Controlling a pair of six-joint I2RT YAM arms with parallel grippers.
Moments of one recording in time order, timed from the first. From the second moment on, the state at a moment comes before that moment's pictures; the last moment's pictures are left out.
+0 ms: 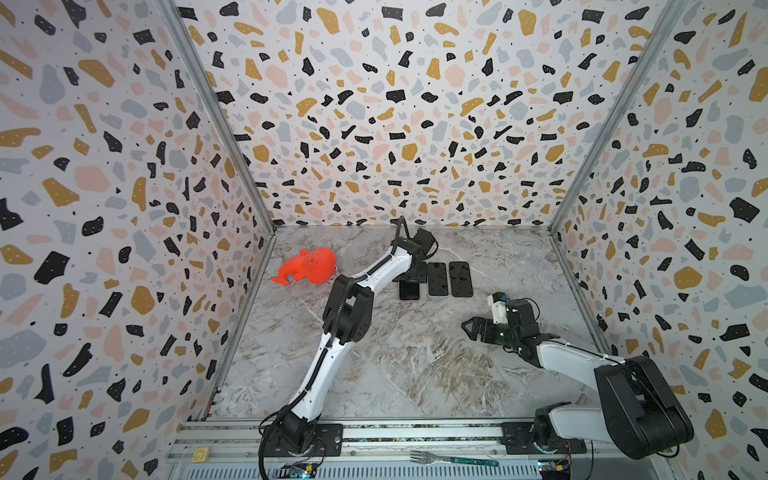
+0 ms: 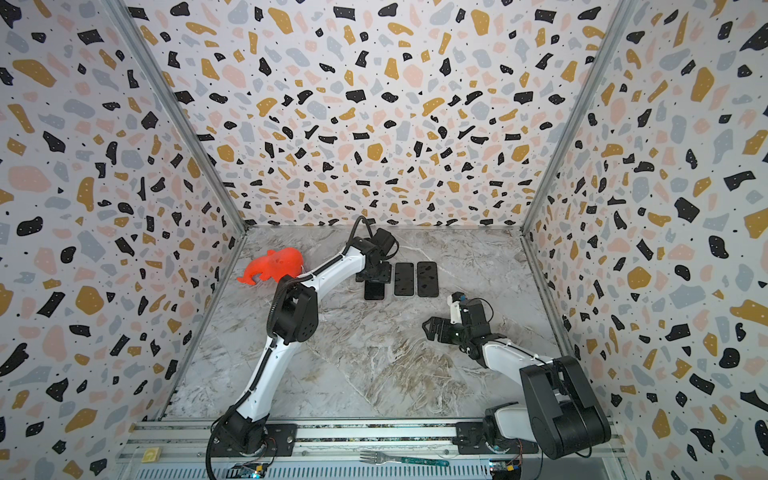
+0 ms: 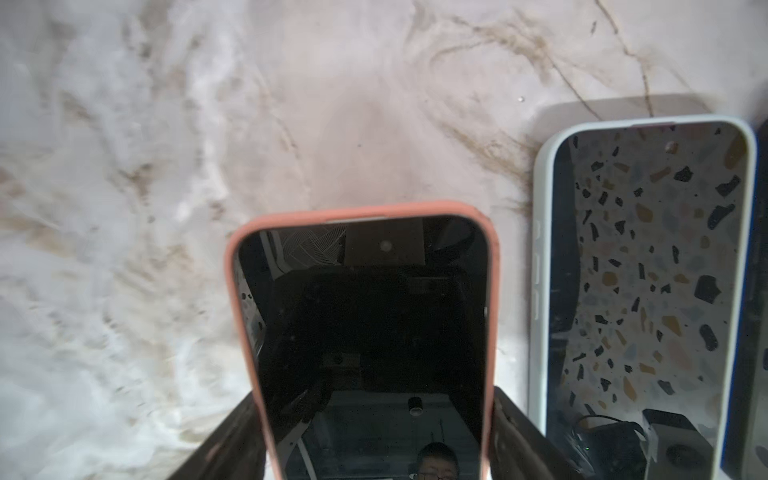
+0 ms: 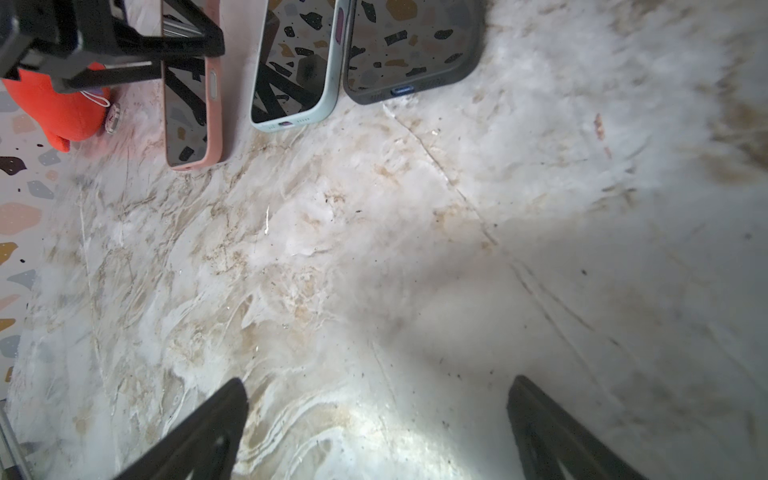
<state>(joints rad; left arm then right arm) -0.61 2.49 2.25 -0.99 -0.16 -0.49 0.27 1.32 0.42 0.10 -0.35 0.43</state>
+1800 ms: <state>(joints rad) -0.58 2.52 2.24 -0.87 -0.06 -0.53 0.27 1.32 0.42 0.10 -0.35 0.43</state>
